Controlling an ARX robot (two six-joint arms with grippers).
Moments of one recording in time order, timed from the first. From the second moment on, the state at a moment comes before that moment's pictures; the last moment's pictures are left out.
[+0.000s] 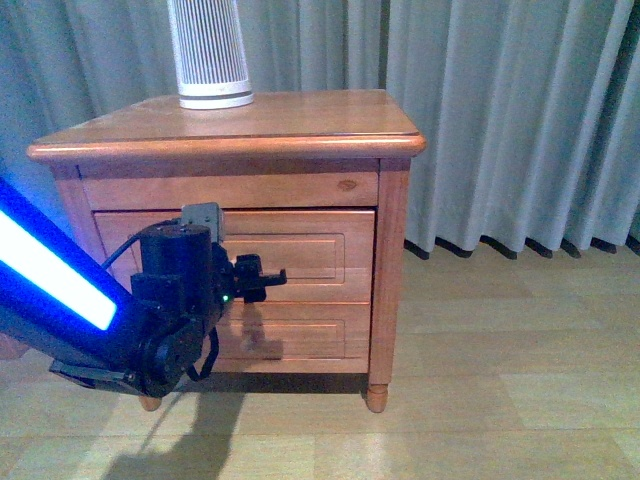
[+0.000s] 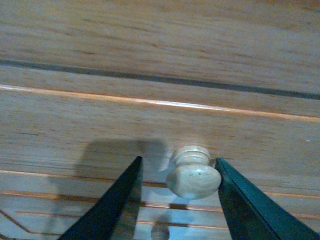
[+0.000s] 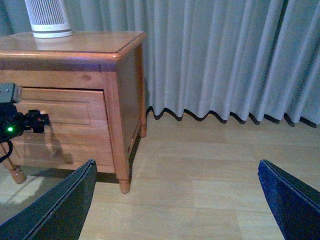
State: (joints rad) left arm -0.23 2.66 1.61 0.85 -0.12 -0.12; right arm 0.00 0.00 0.01 0.00 0.00 0.00
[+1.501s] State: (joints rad) left arm -0.24 2.28 0.72 1.29 -0.13 -0.15; right arm 0.00 0.00 0.01 0.00 0.00 0.00
